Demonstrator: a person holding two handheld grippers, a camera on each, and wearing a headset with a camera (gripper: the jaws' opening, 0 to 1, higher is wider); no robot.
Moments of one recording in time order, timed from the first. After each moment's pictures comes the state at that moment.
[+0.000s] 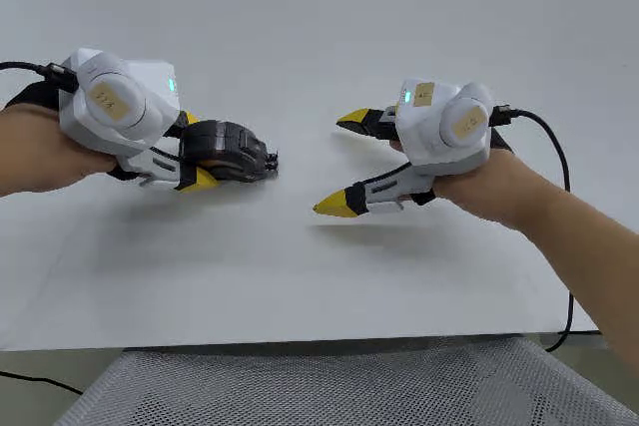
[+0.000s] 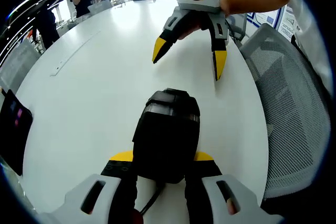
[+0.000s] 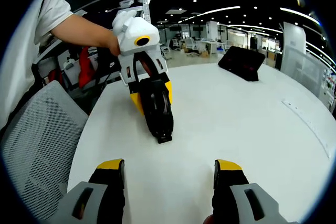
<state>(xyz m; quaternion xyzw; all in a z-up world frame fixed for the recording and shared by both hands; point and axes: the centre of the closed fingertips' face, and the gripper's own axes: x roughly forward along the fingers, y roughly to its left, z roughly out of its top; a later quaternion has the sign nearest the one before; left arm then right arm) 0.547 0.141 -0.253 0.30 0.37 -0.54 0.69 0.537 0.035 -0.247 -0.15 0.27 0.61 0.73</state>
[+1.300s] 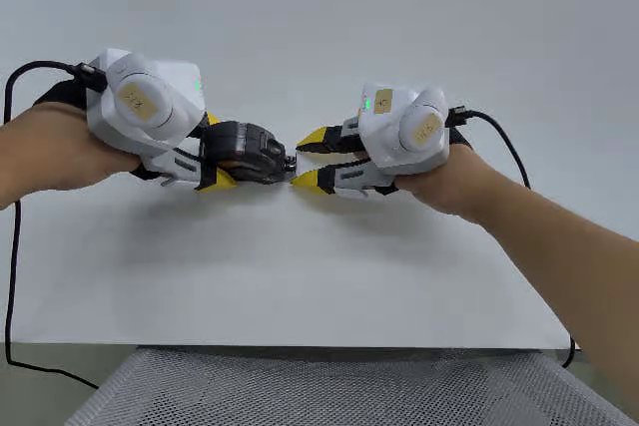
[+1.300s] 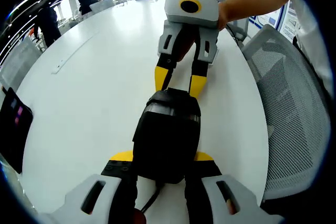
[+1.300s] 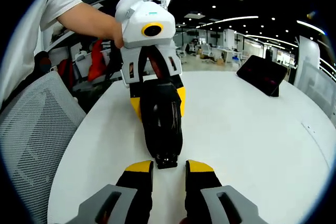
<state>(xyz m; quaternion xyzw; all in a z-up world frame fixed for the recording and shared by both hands) 0.547 0.140 -0.254 0.29 0.37 -0.54 0.70 0.541 0.086 -0.259 -0.18 0.23 0.66 0.70</state>
